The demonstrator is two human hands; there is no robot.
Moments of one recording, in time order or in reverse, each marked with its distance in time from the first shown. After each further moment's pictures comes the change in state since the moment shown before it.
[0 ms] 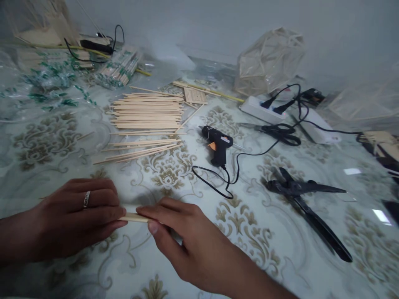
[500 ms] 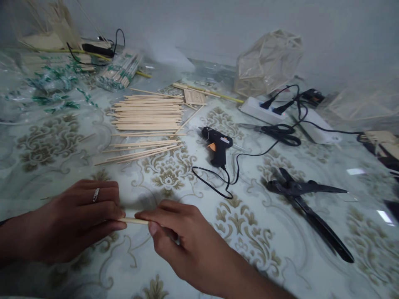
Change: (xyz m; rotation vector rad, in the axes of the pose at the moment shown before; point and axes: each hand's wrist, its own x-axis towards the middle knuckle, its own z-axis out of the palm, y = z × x) left_hand 0.005 0.002 -0.003 -0.131 -0.040 -0.002; right_hand 0.002 -0.001 0.004 0.059 0.009 0.031
